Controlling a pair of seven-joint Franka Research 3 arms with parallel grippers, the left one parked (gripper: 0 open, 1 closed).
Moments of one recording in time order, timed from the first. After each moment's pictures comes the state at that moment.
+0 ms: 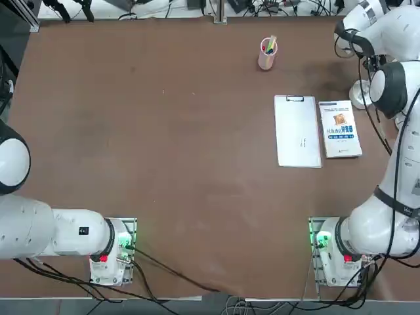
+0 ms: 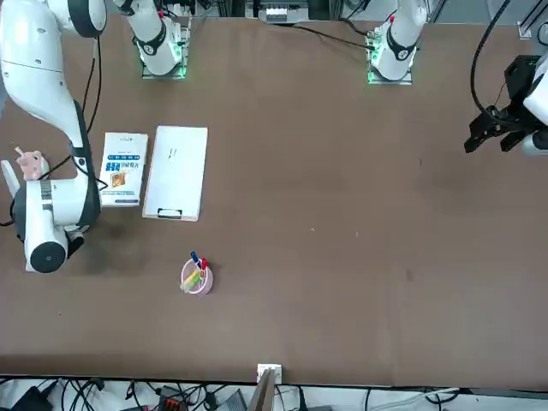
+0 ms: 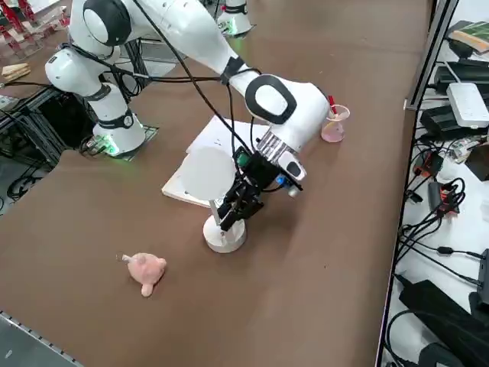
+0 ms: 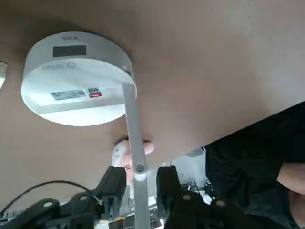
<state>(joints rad) -0.03 0.81 -0.12 -1.34 -0.74 1.65 -0.59</state>
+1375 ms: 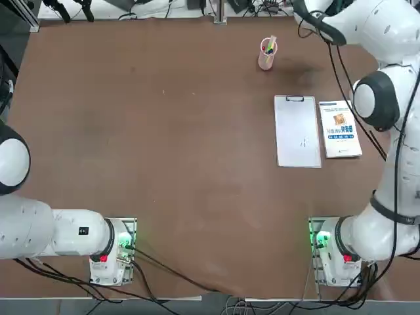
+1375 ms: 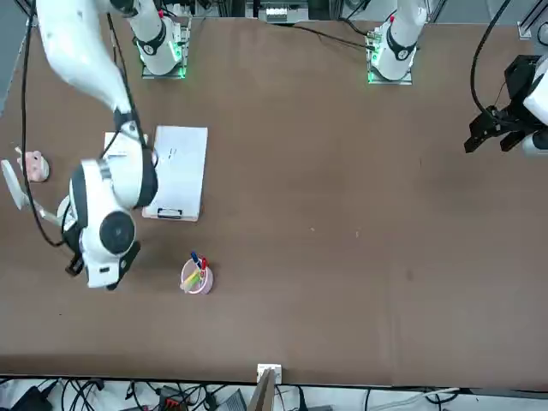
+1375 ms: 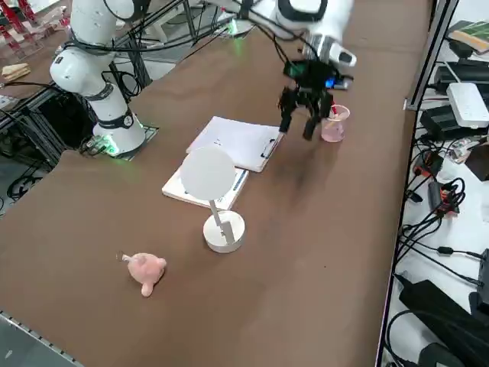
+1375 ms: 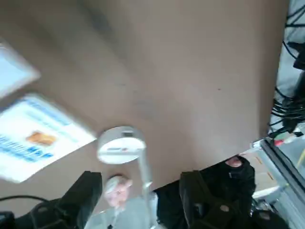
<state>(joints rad) 0.24 0.65 0.03 -1.24 -0.66 1.54 -0.65</state>
